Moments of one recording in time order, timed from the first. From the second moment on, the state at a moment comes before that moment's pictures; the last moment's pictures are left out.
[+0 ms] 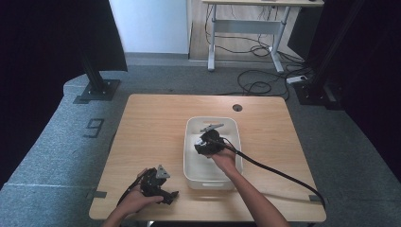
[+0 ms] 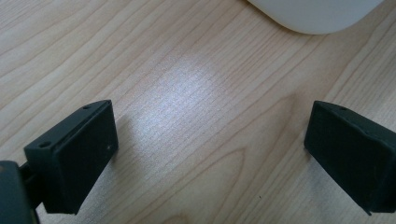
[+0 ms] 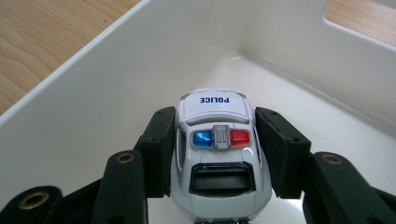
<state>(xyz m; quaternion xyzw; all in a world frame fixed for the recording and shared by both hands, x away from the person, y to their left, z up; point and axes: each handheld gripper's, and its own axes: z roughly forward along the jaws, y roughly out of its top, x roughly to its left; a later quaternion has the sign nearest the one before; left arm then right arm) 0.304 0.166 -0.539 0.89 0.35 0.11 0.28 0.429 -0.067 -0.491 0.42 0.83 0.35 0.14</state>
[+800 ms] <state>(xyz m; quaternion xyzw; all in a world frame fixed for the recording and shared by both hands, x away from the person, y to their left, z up) 0.303 0.166 -0.539 0.89 0.35 0.11 0.28 0.434 -0.065 -0.502 0.43 0.84 0.32 0.13</state>
